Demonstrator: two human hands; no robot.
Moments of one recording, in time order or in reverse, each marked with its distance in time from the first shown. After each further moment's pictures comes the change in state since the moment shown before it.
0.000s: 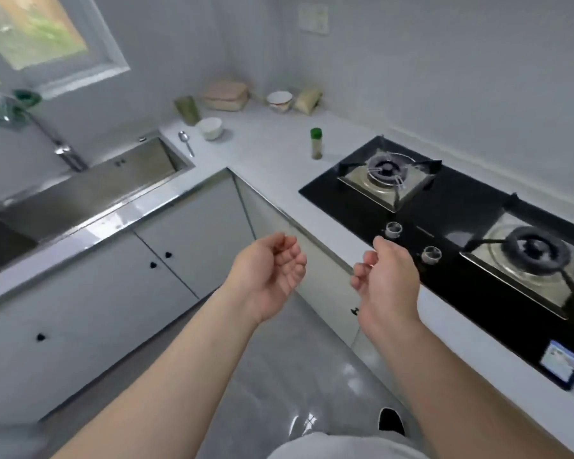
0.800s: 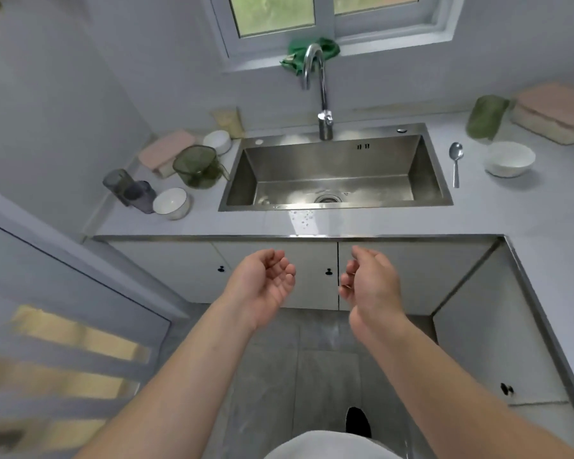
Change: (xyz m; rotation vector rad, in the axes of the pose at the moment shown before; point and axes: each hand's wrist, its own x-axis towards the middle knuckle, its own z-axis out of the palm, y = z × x) left_hand 0.071 0.269 -0.321 -0.606 0.645 0.308; right_hand -0.031 0.182 0.460 -0.467 -0.772 0.368
